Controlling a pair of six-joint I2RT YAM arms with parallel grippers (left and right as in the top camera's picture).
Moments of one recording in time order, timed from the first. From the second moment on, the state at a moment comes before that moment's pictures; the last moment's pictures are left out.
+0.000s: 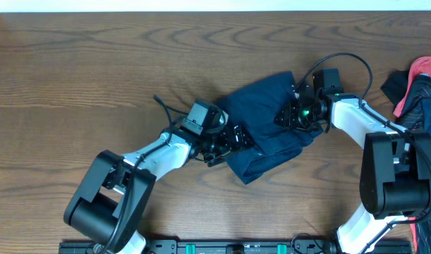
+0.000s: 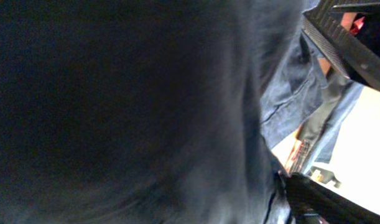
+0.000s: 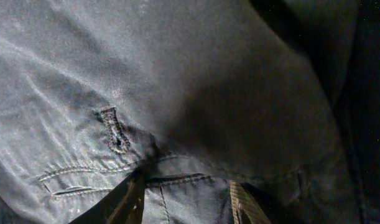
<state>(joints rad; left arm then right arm) -0.53 1.76 0.81 -0.09 0.67 -0.90 0.08 1.89 1.06 -0.48 -0.48 0.23</state>
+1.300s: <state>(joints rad) 0.20 1.60 0.91 0.10 0.57 -0.65 0.00 1.34 1.02 -0.69 -0.45 0.25</state>
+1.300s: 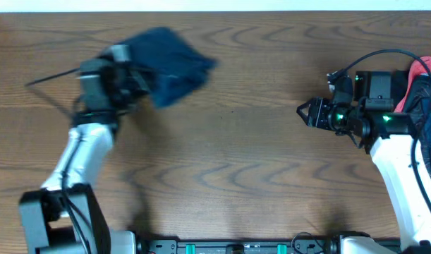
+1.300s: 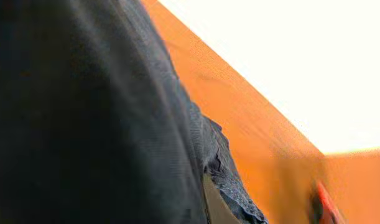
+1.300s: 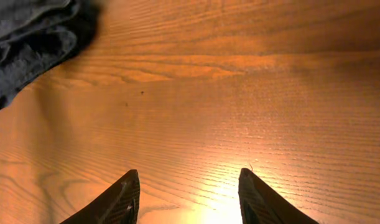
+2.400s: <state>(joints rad) 0.36 1.94 0.91 0.29 0.49 -1.18 0.00 1.34 1.02 -0.76 -0.44 0.25</state>
